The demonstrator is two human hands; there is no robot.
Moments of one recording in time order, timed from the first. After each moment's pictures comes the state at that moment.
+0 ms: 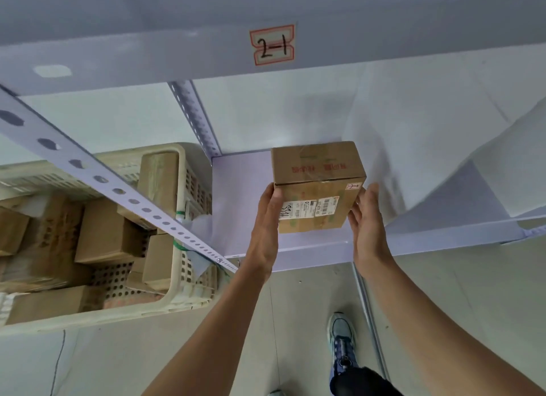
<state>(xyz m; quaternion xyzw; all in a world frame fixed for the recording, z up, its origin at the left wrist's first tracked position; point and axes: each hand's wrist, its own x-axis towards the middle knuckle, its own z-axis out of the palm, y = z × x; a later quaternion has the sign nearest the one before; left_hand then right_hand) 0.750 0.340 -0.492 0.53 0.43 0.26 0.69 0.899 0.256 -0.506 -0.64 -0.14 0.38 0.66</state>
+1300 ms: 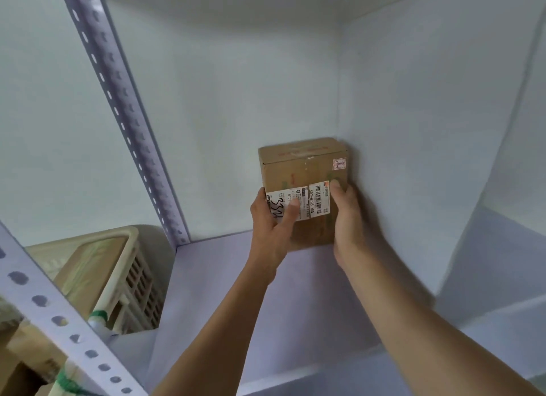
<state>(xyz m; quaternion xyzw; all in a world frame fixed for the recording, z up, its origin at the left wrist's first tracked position) 0.875 0.471 -0.615 0.67 0.26 0.43 0.53 0.988 0.405 -0.610 -0.50 -0.22 0.21 0.81</state>
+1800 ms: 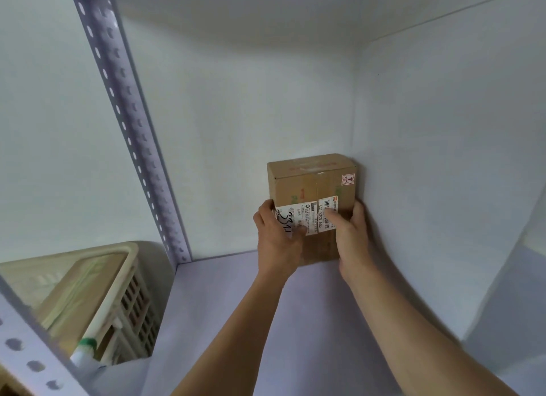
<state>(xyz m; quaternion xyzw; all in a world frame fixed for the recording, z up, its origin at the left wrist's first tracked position) 0.900 0.496 -0.610 0.73 0.35 0.41 0.42 1.016 0.434 -0.618 -0.54 -0.22 0.19 0.79</state>
